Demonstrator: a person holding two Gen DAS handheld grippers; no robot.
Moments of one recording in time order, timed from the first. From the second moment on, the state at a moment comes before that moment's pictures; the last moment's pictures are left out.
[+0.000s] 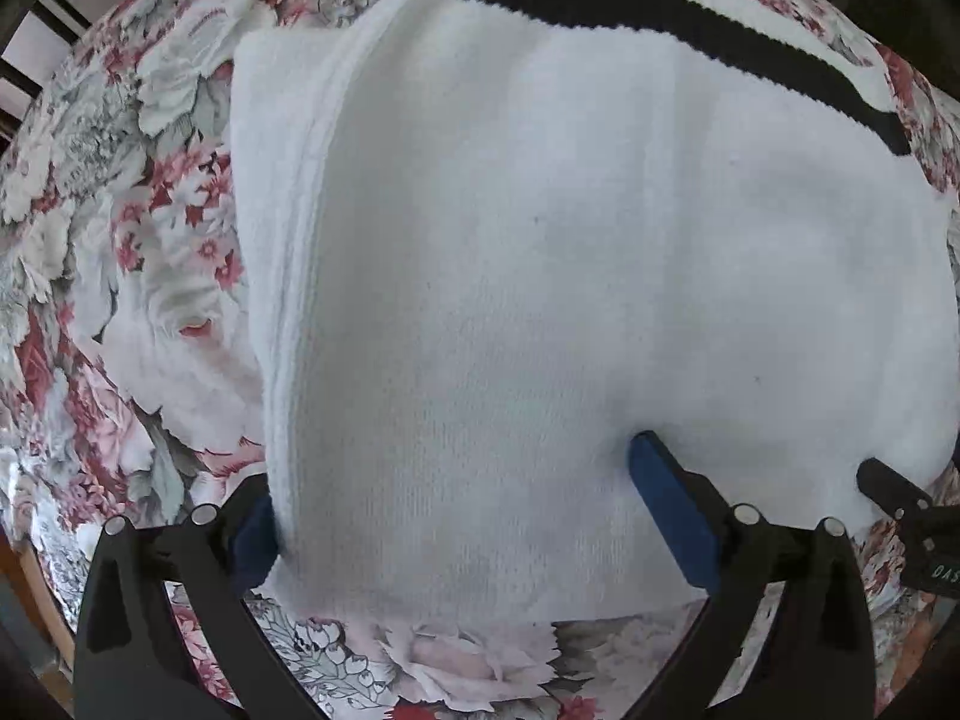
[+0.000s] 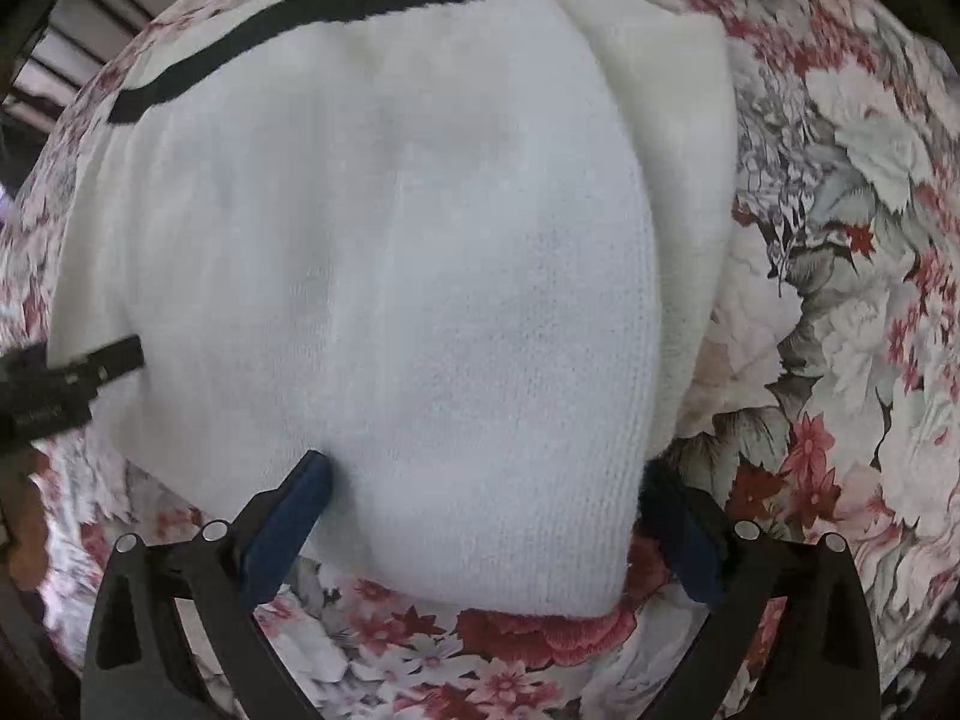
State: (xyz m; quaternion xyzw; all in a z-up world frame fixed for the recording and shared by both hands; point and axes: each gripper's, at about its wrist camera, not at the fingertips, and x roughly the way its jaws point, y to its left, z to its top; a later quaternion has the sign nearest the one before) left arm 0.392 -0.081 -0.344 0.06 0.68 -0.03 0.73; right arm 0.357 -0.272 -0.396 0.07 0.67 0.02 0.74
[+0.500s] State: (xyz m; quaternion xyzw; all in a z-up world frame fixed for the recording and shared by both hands) left arm 0.366 -0.092 -0.336 0.07 0.66 -0.06 0.75; right arm 0.388 -0.284 -0.342 0.12 0.61 -0.02 0.79
